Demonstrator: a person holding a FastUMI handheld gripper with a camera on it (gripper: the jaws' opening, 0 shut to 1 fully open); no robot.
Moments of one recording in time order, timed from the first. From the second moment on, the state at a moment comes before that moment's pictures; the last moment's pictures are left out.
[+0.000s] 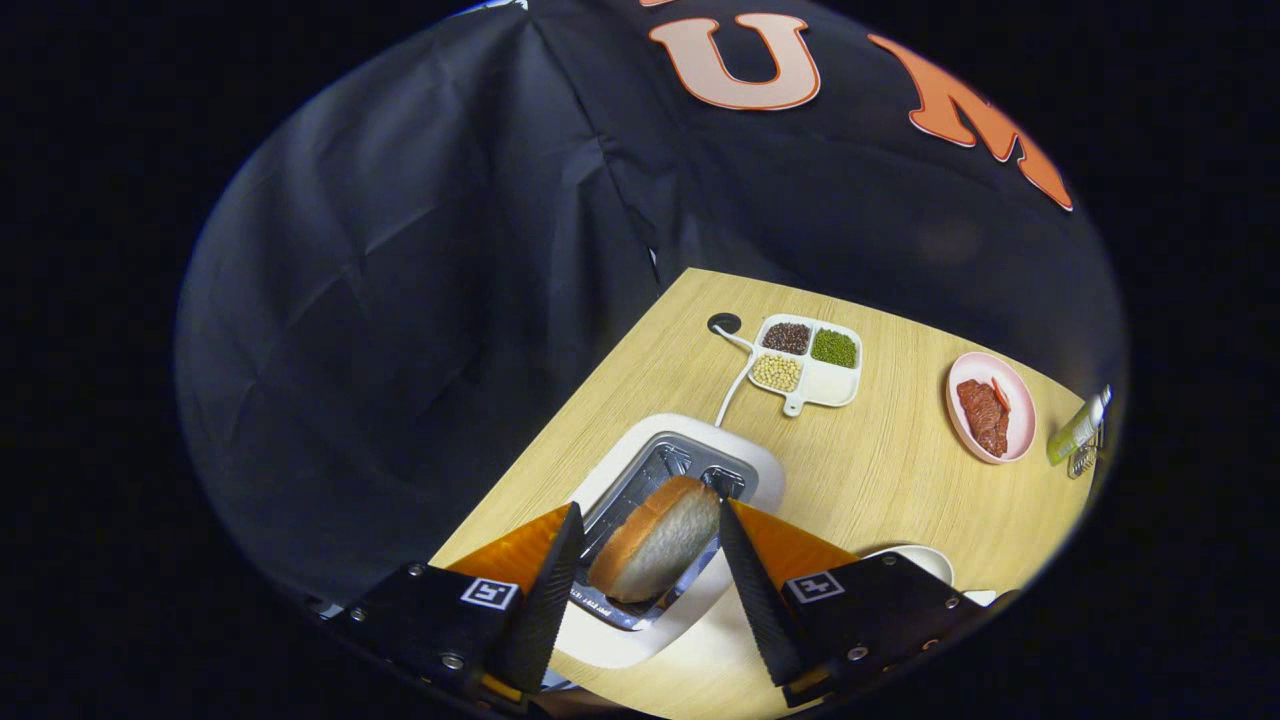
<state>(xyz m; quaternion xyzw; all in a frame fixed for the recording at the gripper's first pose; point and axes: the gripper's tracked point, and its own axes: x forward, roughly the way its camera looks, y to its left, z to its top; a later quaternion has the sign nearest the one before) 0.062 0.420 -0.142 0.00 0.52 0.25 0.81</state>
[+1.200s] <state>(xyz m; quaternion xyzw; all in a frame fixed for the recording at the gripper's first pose) 0.077 0.386 -0.109 0.08 0.48 0.25 0.84</state>
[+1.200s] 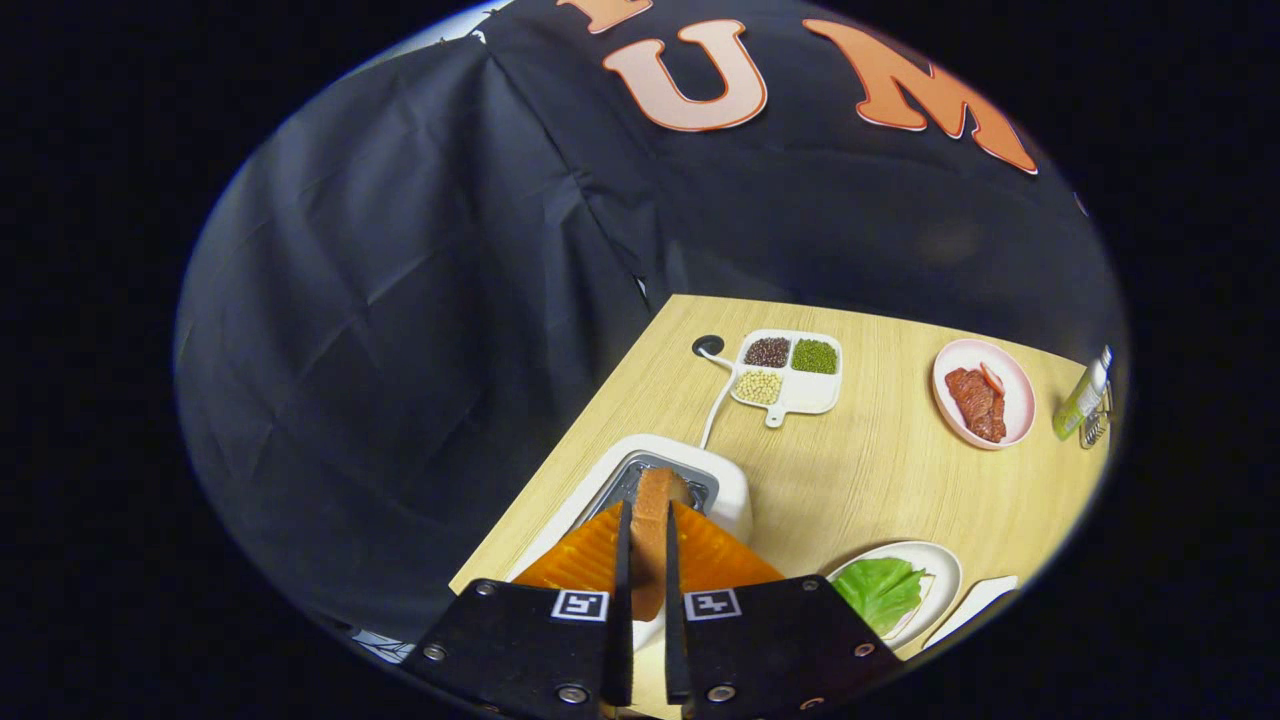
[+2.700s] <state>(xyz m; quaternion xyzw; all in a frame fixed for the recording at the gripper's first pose) 0.039 0.225 -0.169 0.19 0.47 0.20 0.84</state>
